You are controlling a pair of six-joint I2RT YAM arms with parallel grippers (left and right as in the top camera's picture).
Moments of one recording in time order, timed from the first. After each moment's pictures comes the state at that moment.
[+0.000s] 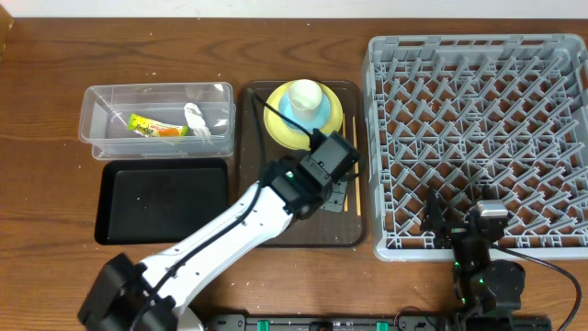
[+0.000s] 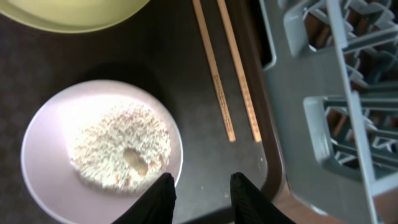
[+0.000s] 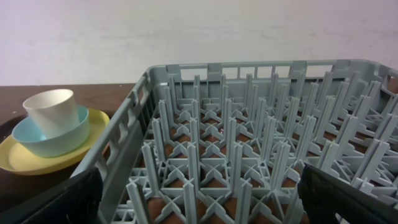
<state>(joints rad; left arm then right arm) -0.82 1.58 1.19 -0.75 -0.06 -0.57 0.02 0.02 0.01 -0.07 -0.04 0.07</state>
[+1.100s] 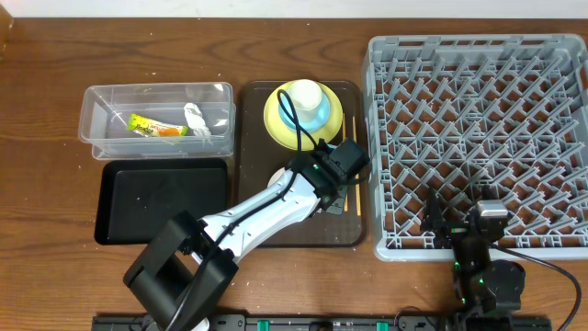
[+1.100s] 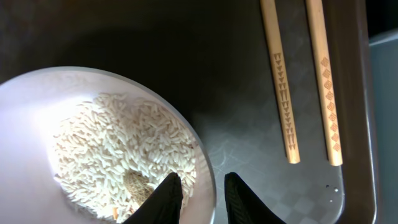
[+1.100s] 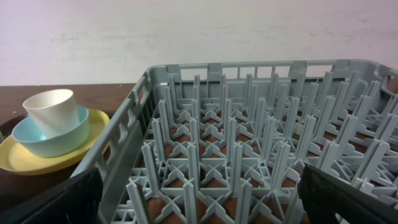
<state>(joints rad) -0.82 1.79 1.19 -0.73 -0.12 -0.57 0.02 0.02 0.01 -0.07 -0.04 0.07</state>
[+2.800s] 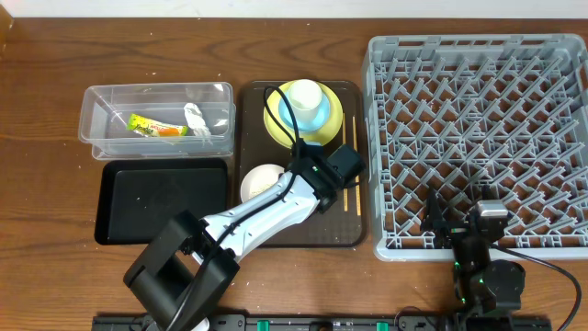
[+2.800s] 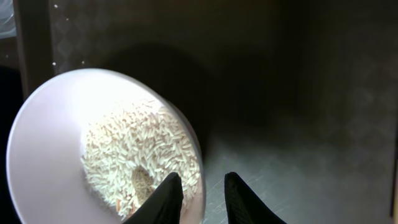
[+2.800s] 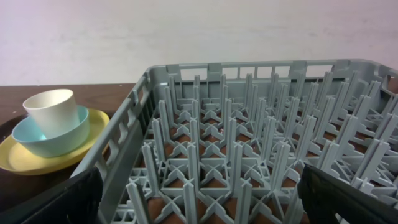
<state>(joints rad) -0.82 1.79 1.17 -0.80 -0.38 -0.75 0.02 0.02 0.01 -0.07 -0.04 0.07</state>
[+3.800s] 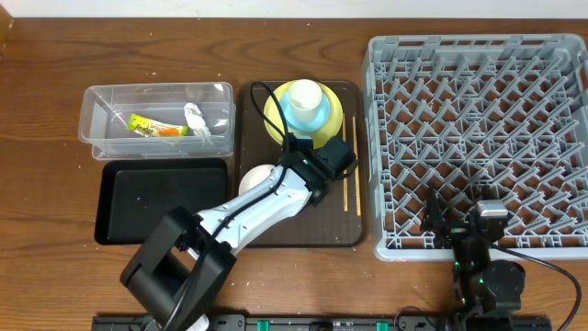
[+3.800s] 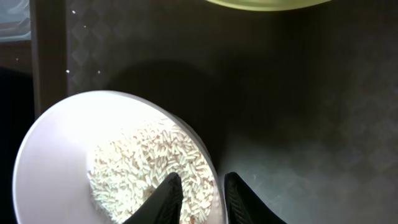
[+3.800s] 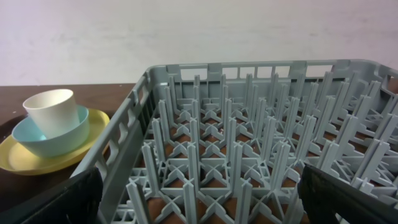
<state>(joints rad) -0.76 1.79 1.15 -0.77 -0.37 -0.75 0.02 0.02 0.01 -0.07 -0.04 0.07</state>
